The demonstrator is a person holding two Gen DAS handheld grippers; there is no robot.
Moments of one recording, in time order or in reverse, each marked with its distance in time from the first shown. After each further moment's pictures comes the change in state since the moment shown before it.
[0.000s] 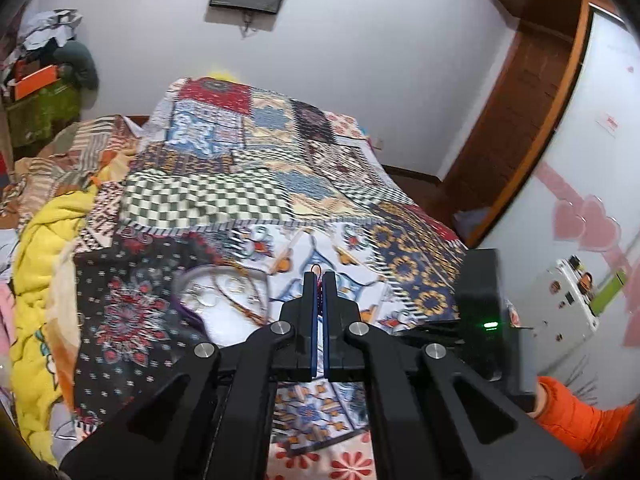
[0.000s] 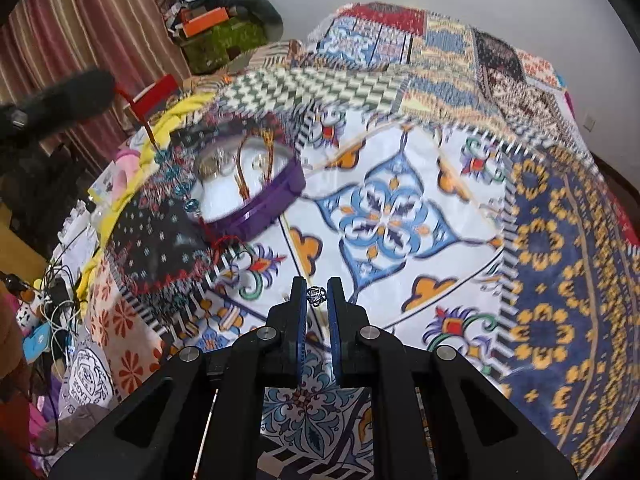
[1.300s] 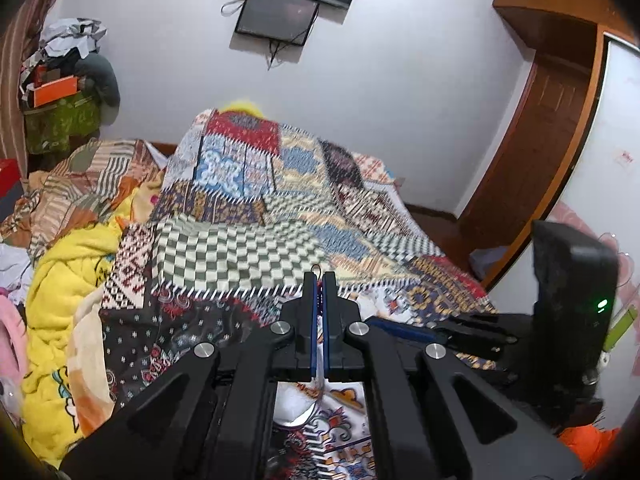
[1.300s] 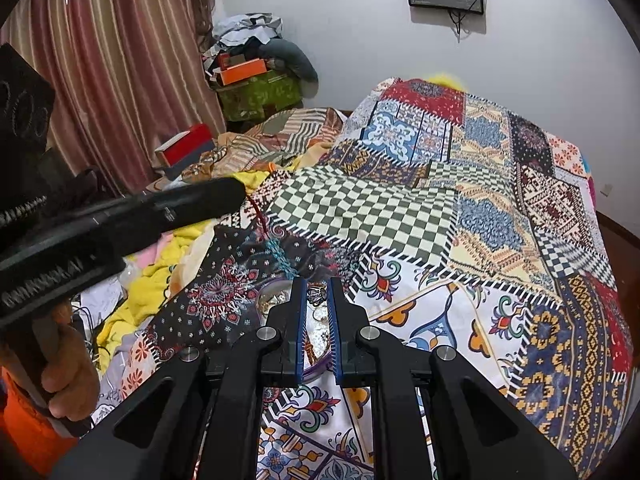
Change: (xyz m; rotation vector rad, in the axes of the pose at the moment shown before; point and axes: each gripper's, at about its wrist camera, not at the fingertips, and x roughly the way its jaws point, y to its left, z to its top) left arm 0.011 0.047 0.045 -0.038 -0.096 0.035; right arm -0.017 0.038 0.079 -0.095 -0.182 0.066
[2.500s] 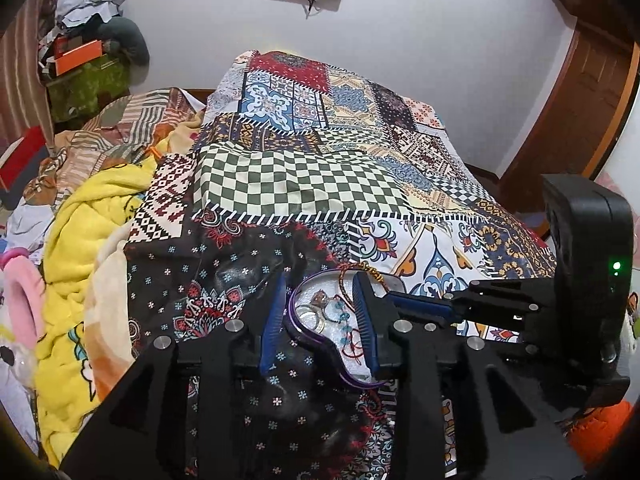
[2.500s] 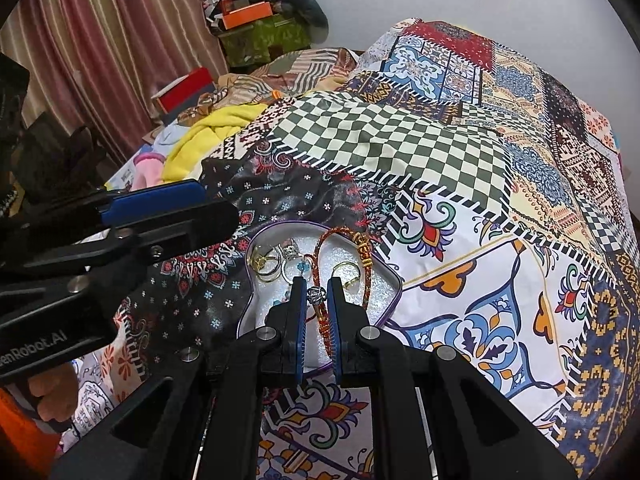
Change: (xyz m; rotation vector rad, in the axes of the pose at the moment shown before) left arm 0.035 0.044 -0.043 -0.017 0.158 0.146; right arm 0.068 0.011 -0.019 -0.026 0.191 0.020
